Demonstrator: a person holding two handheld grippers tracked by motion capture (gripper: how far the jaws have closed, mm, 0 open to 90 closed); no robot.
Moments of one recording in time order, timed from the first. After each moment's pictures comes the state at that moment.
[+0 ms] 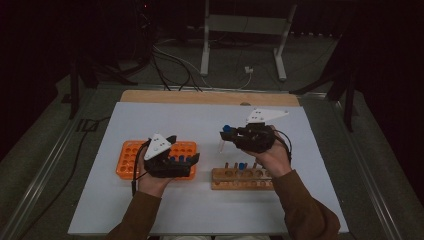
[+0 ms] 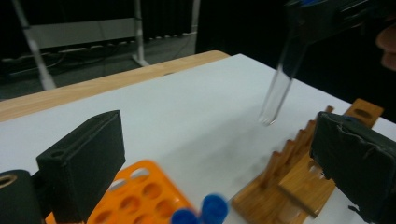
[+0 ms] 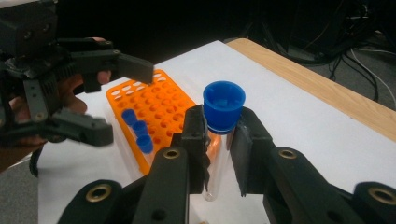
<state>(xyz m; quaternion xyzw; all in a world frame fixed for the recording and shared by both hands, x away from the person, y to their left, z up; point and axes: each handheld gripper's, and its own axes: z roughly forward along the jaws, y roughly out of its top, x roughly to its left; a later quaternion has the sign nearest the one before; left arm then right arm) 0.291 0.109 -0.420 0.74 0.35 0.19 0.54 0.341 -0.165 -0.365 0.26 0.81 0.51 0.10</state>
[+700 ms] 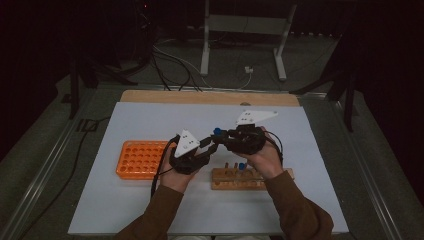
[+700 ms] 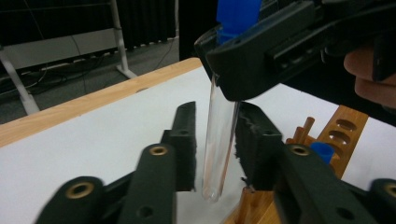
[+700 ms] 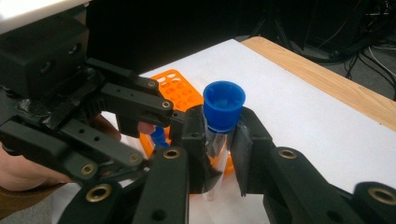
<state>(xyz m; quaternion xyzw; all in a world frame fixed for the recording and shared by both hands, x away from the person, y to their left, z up) 0.299 0.058 -0.416 0.75 0.31 0.20 0.55 0.338 -0.146 -0.367 0.25 0.82 0.51 0.09</state>
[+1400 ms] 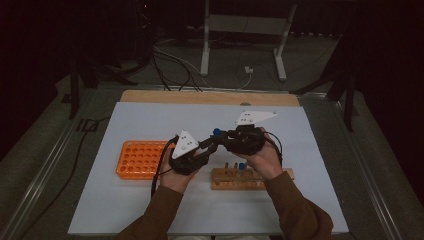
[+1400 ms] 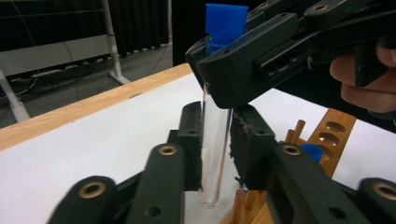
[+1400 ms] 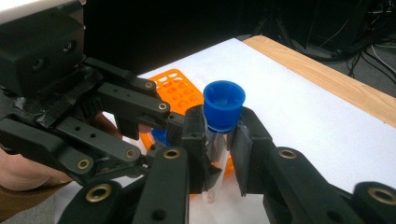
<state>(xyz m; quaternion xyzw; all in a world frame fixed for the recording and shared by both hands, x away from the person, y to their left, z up) 0.297 0.061 -0.417 0.75 0.30 0.20 0.56 0.337 -0.145 -0.368 0.25 0.82 0.51 0.08</state>
